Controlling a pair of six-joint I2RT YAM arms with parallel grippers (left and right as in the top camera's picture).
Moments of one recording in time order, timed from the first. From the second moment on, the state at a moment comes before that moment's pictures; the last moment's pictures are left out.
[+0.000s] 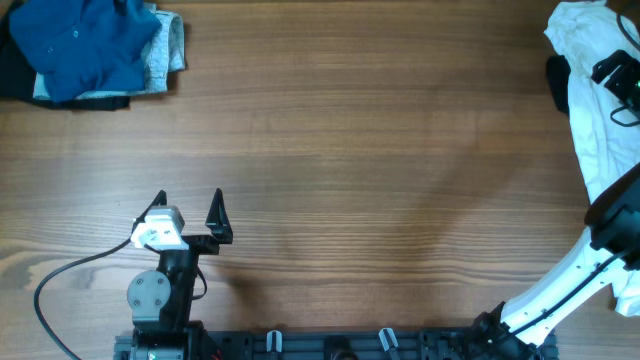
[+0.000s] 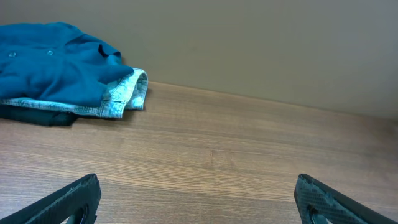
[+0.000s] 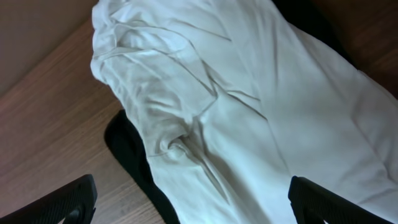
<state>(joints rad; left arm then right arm) 0.00 0.02 0.01 -0.07 0.05 -0.20 -0.64 2.25 1.83 -0.47 -0.27 0.13</state>
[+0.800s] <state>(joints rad) 0.00 0.02 0.01 -0.07 0.05 -0.20 -0.54 2.39 1.83 -0.18 -0.30 0.24</state>
